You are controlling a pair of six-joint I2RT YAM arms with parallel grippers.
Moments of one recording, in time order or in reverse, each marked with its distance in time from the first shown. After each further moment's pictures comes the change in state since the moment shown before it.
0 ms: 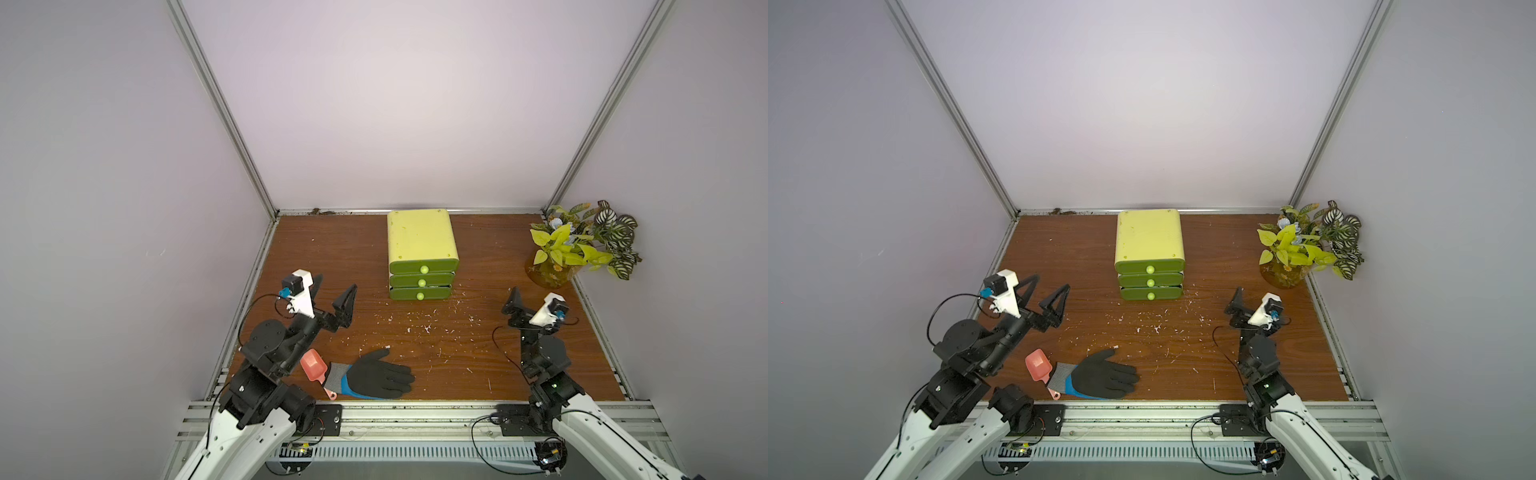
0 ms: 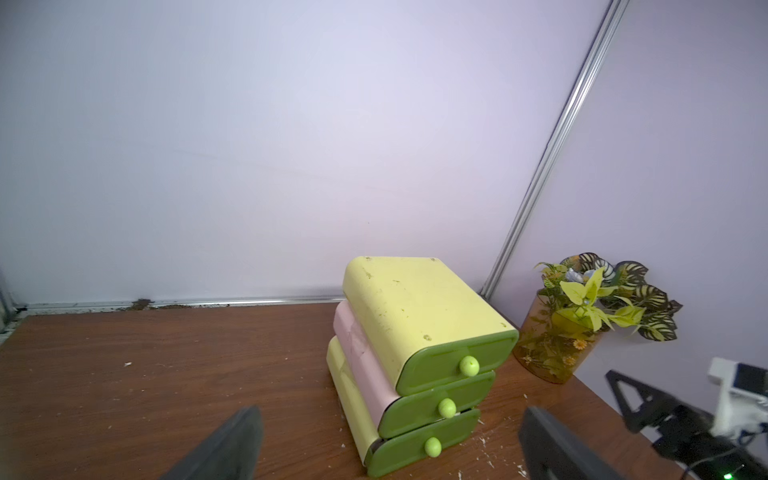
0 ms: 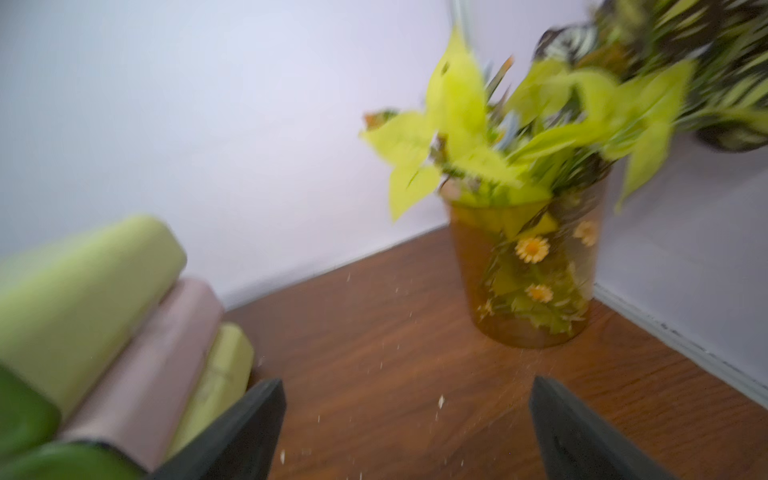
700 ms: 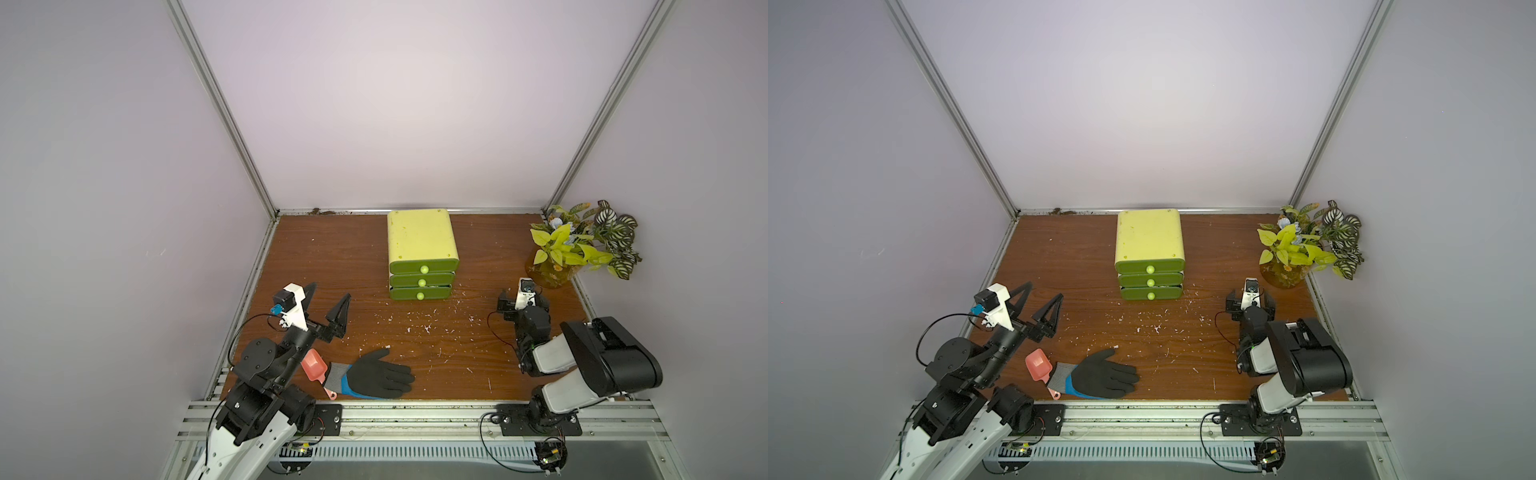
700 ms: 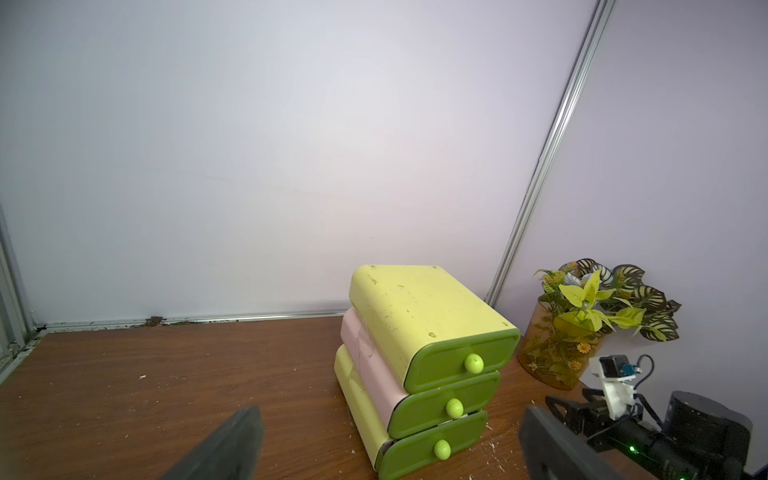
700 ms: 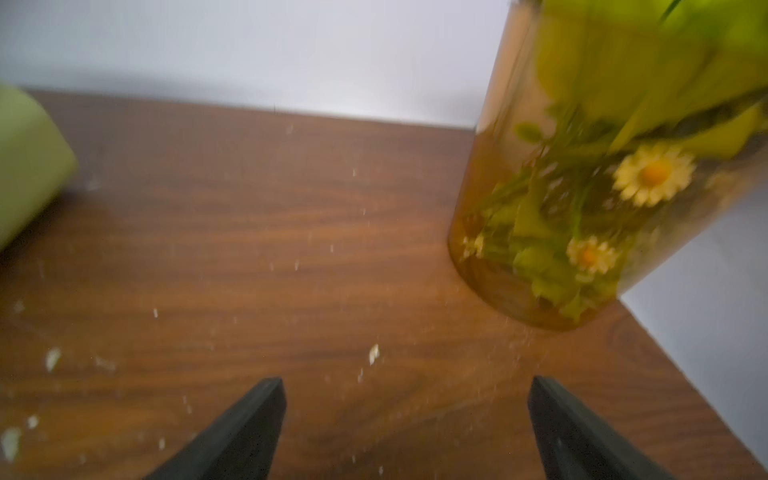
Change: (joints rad) left arm 0.036 -0.124 -0.058 0.000 0.018 0.026; right arm -0.332 1.063 0.077 0.614 -0.476 -0.294
